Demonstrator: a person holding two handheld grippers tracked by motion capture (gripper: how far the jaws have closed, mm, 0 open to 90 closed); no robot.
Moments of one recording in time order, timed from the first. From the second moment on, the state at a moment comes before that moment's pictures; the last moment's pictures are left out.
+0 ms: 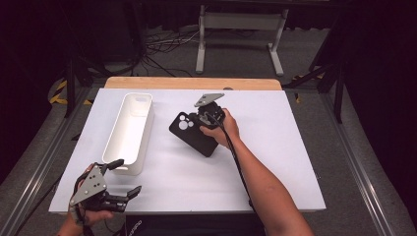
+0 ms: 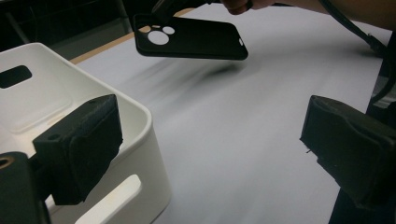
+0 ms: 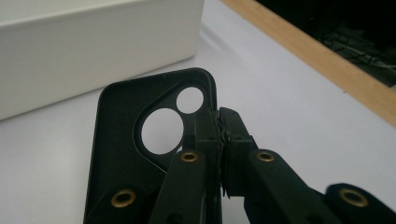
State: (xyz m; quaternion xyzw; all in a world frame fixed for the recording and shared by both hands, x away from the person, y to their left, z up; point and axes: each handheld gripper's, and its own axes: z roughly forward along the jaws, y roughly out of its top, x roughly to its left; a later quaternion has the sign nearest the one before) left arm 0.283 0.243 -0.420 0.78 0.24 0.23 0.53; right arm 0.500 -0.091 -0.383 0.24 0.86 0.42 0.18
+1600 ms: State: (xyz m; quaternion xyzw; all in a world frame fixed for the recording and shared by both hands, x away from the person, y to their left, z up) left arm 0.350 0.111 -0.376 0.75 0.32 0.20 0.54; right arm 0.374 -0.139 -0.353 0.21 0.74 0.57 0.29
